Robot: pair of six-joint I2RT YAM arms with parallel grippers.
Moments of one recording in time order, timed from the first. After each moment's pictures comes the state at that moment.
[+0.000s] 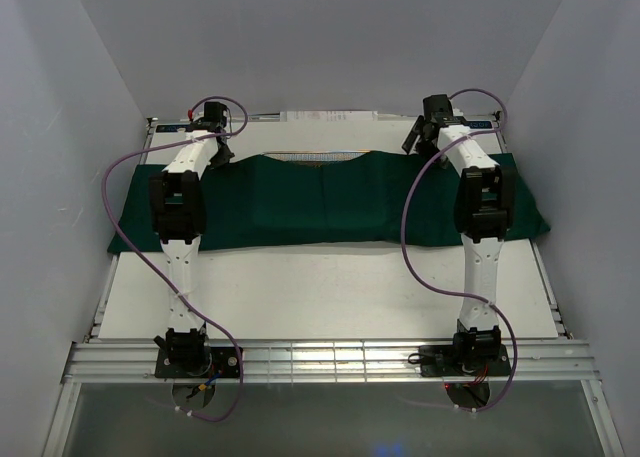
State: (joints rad) left arm -0.05 2.41 2.07 -0.70 -0.33 -0.49; right arm 0.11 2.34 2.02 -0.66 0.20 0.56
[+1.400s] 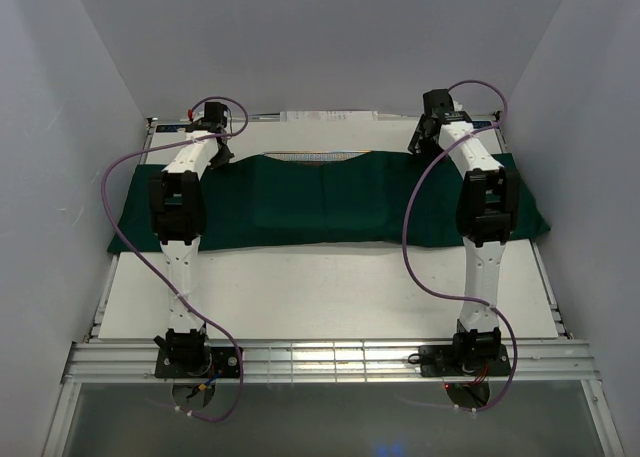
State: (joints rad) left arm -0.05 2.39 2.04 -0.69 -0.35 -0.49; right arm 0.13 2.29 2.02 -0.71 0.24 0.46
